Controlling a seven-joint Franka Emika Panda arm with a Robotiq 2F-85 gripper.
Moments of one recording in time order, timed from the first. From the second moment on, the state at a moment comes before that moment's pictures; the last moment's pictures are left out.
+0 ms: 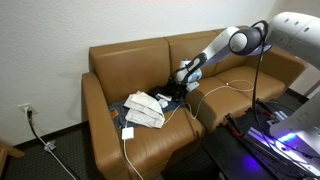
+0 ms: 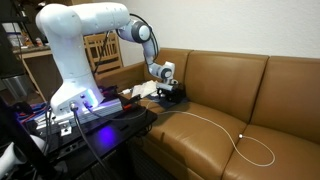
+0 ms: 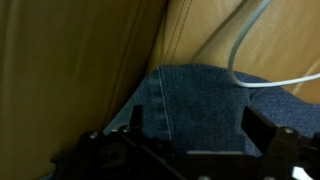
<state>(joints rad) -0.01 1.48 0.13 -1.23 -0.05 2.51 -0.32</state>
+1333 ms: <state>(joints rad) -0.15 1.48 0.19 -1.33 0.04 2.64 -0.38</state>
